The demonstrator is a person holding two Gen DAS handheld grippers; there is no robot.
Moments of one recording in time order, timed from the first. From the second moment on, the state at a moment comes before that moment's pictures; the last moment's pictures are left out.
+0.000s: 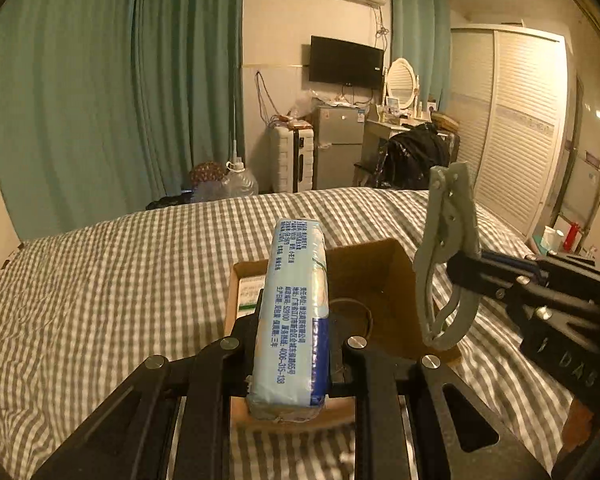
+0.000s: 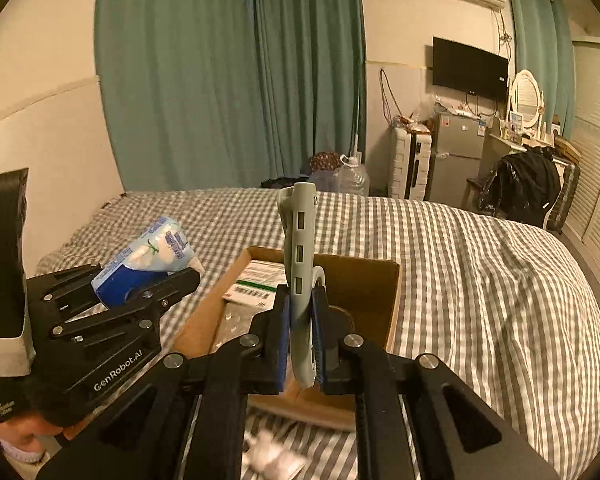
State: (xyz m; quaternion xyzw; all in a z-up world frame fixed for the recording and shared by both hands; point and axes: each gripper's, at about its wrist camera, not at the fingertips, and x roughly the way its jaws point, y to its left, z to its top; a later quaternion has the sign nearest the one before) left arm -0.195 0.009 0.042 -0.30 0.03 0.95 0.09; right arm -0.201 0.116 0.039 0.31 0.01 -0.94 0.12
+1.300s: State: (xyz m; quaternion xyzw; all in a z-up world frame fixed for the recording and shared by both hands) left arm -0.116 0.013 0.057 -0.28 0.06 0.96 0.02; right arm -0.073 0.155 0.061 0.31 0.01 -0.95 0.06
